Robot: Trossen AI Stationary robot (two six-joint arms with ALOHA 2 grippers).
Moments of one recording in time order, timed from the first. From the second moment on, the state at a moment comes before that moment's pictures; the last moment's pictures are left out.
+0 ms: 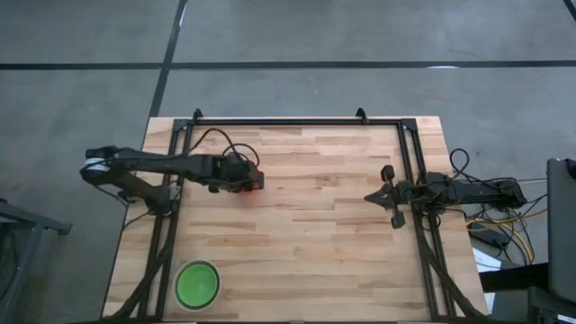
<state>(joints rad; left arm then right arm) 0.10 1.34 0.90 -0.67 -0.20 -1.42 0.05 0.03 0.01 0.02 -0.04 0.00</state>
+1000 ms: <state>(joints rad) 0.19 1.26 0.90 -0.70 -0.22 -1.24 0.05 0.03 0.01 0.01 -0.04 0.00</state>
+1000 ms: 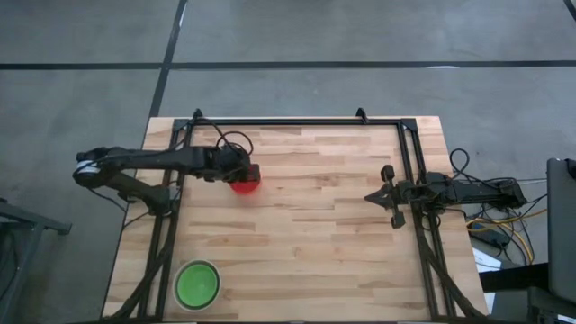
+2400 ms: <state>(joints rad) 0.28 1.36 0.90 -0.60 0.07 -0.80 0.05 0.03 0.01 0.01 -0.04 0.00</state>
